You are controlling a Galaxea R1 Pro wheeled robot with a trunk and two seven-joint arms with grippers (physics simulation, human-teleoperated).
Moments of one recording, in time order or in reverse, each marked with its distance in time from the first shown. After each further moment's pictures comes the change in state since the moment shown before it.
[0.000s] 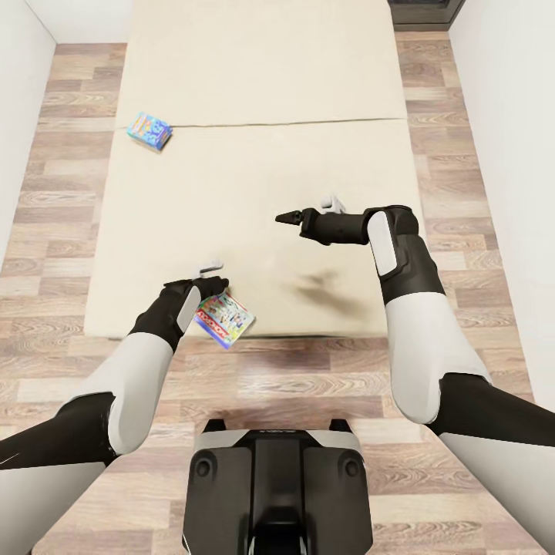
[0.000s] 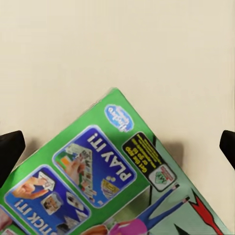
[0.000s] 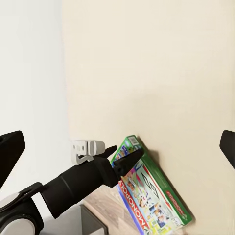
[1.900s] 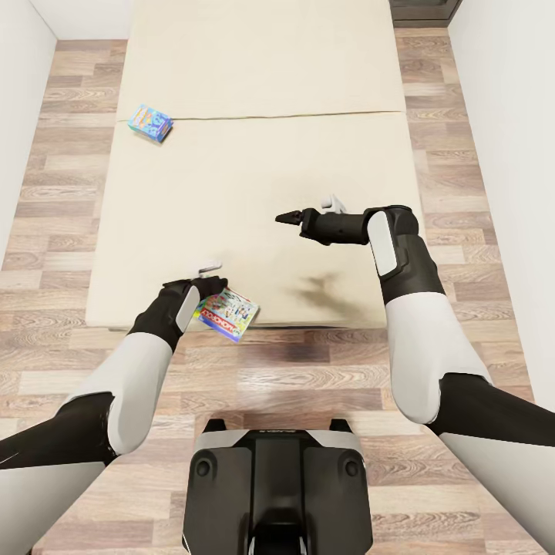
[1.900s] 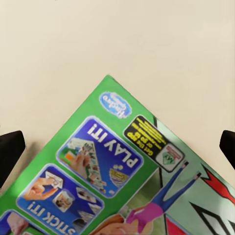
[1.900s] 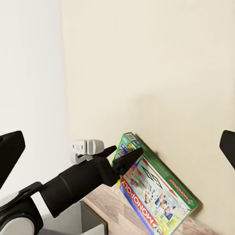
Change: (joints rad) left arm 0.000 0.002 0.007 -0.002 0.002 0.001 0.002; right arm 0.000 0.000 0.000 0.000 0.000 0.000 0.000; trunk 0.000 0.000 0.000
